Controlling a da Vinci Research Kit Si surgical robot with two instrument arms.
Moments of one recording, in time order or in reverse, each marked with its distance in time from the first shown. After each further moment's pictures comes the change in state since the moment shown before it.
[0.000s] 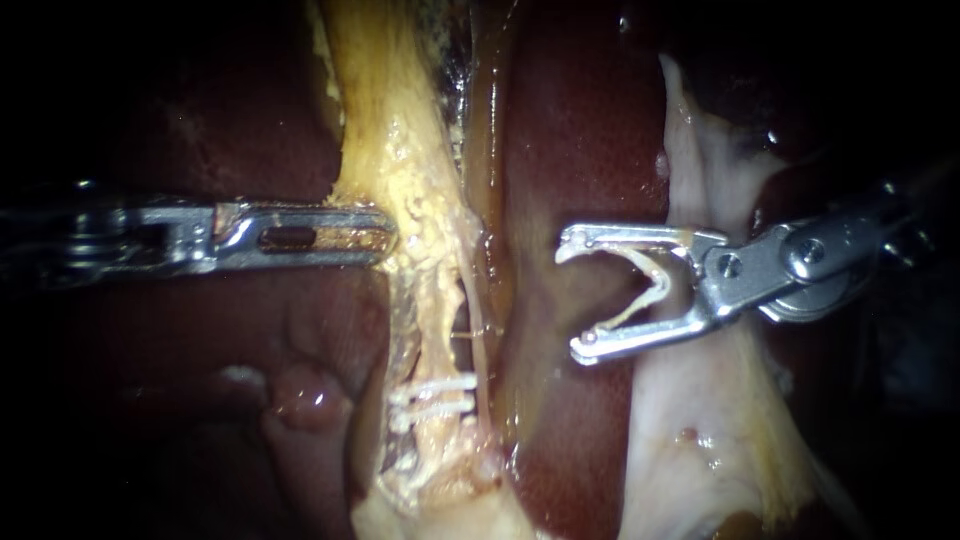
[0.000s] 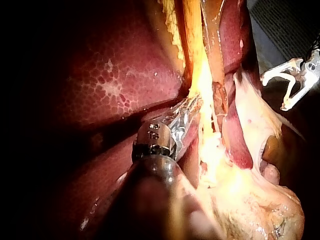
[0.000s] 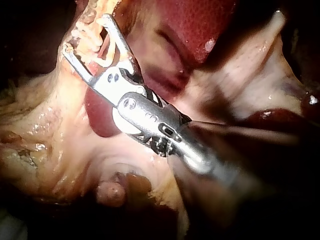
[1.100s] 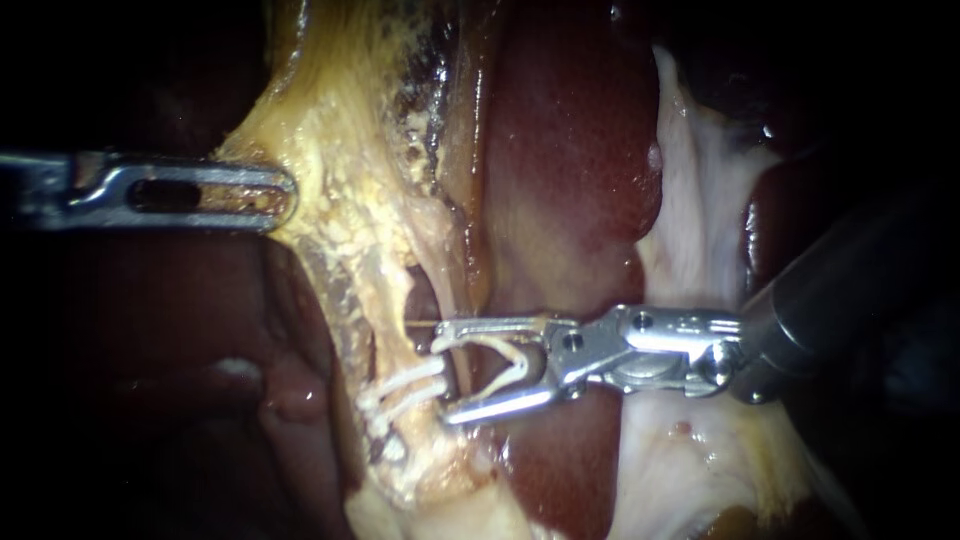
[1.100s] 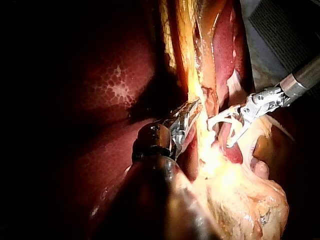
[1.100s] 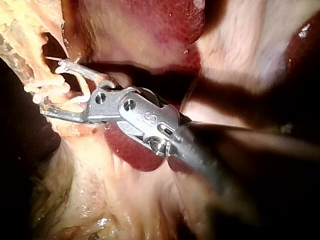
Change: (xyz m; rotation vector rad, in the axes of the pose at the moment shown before) right arm -0.012 0.000 0.013 0.088 -0.063 0.325; left arm -0.006 -0.004 -0.013 0.028 -0.142 0.002
